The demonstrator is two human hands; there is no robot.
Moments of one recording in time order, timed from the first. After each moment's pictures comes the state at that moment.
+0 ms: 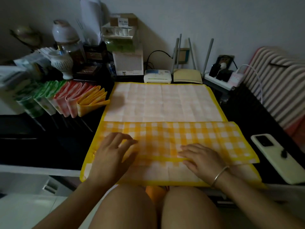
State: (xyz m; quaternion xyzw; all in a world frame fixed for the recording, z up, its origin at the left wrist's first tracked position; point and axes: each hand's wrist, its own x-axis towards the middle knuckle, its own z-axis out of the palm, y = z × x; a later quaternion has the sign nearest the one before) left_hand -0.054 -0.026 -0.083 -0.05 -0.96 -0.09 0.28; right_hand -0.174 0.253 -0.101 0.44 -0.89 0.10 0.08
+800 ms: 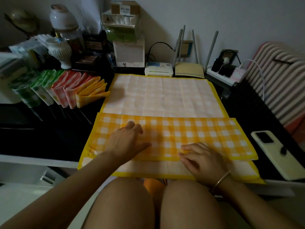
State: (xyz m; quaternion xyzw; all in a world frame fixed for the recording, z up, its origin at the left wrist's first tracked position) left_hand -0.098 -0.012 -0.076 0.05 -0.99 -0.10 0.04; right_hand -0.154 0.259 -0.110 0.40 -0.89 0.18 0.11
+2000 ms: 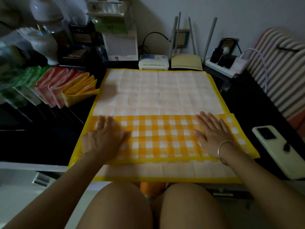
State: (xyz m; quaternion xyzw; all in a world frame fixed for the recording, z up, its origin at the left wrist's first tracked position) left_hand -0.113 -0.038 -0.099 0.31 -0.95 -0.03 -0.08; right_hand -0.247 0.283 -0.124 0.21 -0.98 -0.03 -0.03
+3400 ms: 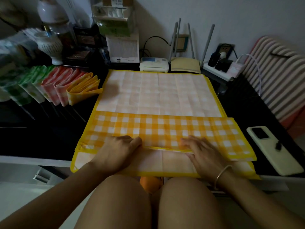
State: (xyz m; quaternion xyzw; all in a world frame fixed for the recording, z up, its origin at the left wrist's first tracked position) left_hand -0.073 -0.017 -0.090 -0.20 -0.97 -0.06 0.13; right_hand -0.161 0.269 -0.098 0.36 -0.93 0.08 -0.01
